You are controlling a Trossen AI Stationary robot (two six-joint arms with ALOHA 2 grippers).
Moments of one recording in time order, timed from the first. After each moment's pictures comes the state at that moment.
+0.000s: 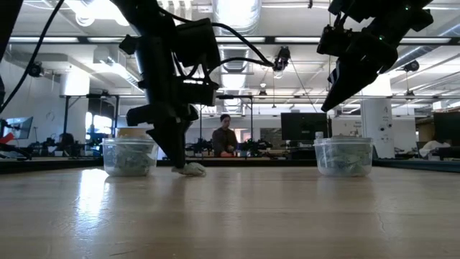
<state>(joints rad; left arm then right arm) 0.01 1.76 1.09 -0.57 -0.13 0.09 -0.04 1.15 0.69 -0.44 0.12 0.15</state>
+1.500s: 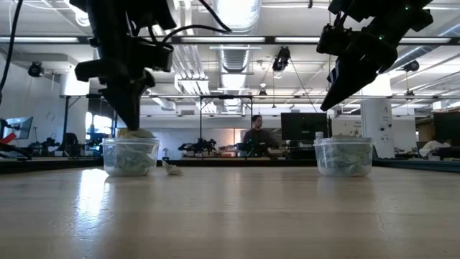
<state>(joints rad) -0.06 1.44 0.99 -0.86 -0.23 -0.12 -0.03 1.15 0.69 -0.43 0.12 0.14</state>
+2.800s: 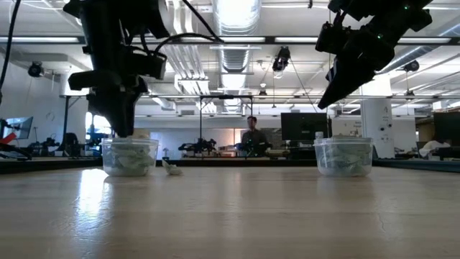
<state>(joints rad) -0.05 1.42 0.92 -0.85 -0.25 -0.15 -0.03 1.15 0.69 -0.40 0.12 0.15</state>
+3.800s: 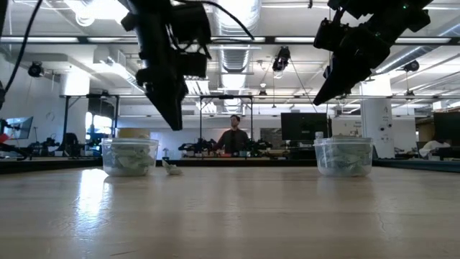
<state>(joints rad) 0.14 1.59 1.15 -0.75 -0.10 0.08 -0.03 1.15 0.69 -0.36 0.12 0.14</state>
